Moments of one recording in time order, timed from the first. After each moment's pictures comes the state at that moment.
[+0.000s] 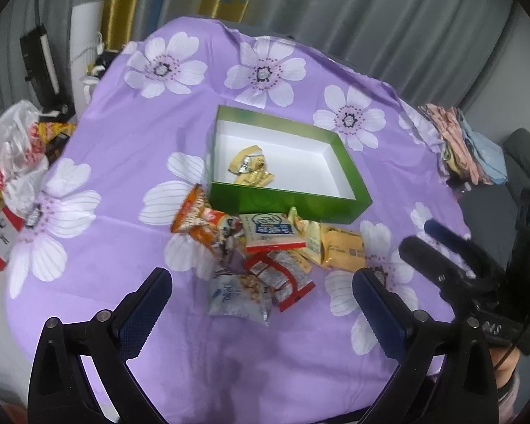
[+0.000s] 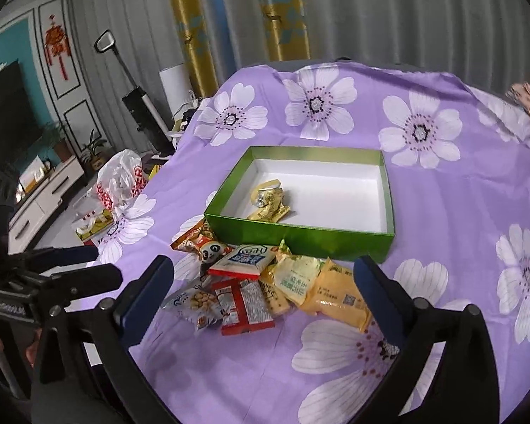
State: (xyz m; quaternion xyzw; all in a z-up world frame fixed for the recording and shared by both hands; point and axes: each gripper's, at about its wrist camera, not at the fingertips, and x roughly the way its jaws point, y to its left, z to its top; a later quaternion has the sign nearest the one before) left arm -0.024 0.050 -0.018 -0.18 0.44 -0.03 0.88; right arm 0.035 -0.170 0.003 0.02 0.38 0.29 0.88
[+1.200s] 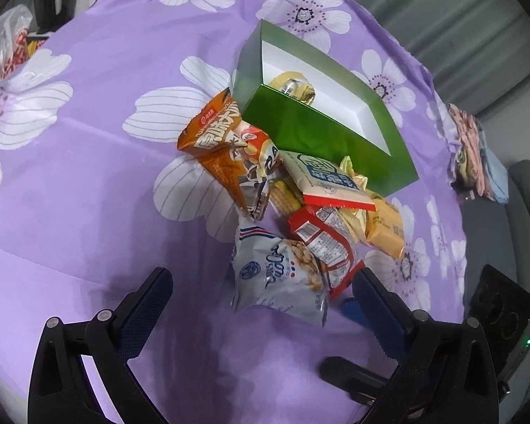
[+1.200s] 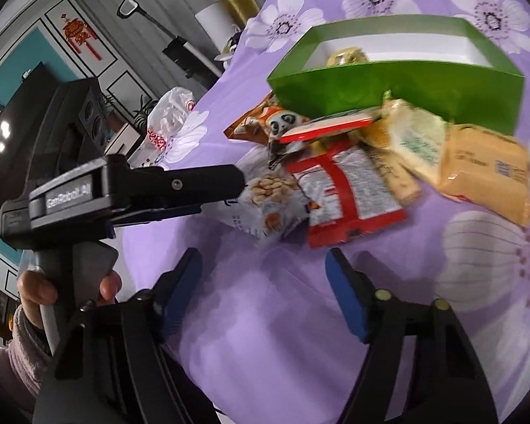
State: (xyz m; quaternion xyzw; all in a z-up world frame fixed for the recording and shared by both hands) left arm -0.002 0.085 -0.128 -0.28 0.50 -0.04 0.82; right arm 0.006 -0.101 -0.123 0.07 0.50 0.41 0.76
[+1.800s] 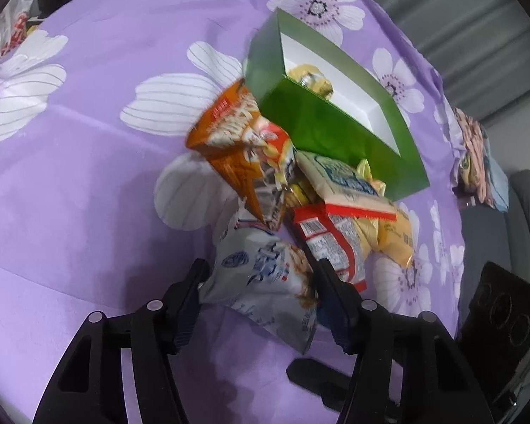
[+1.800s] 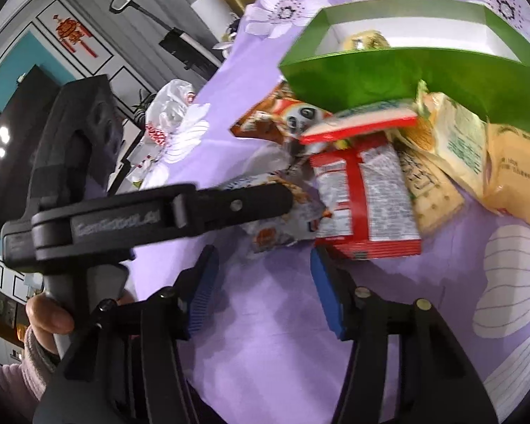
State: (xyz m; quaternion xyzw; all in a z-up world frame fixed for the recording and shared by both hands) left arm 0.009 0.096 -0.145 -0.30 0.51 -0.05 0.80; right arm 0.017 -0.069 -0.126 0.07 0.53 0.41 0.74
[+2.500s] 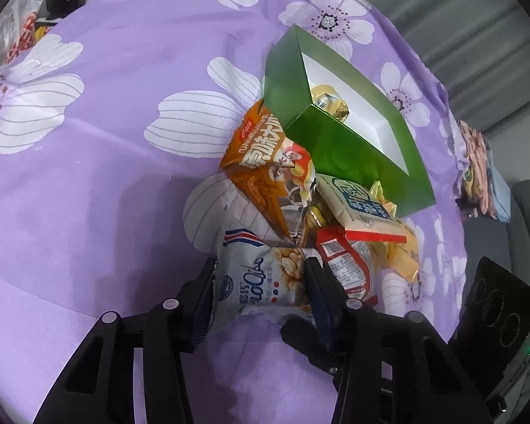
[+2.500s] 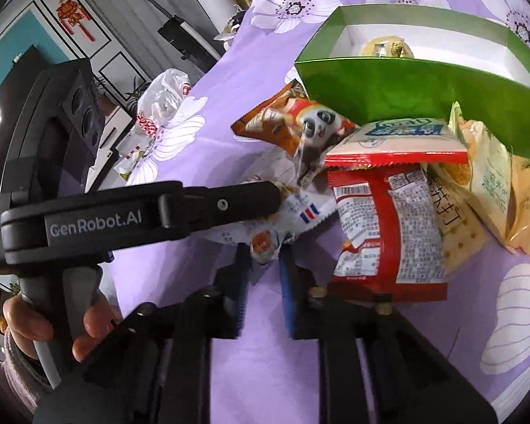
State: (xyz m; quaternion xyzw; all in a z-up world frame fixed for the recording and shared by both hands) left arm 0.015 0.108 -0.144 -0.30 0.50 -0.03 0.81; right arm 0.027 -0.040 -0.132 0.02 0.52 0.41 0.75
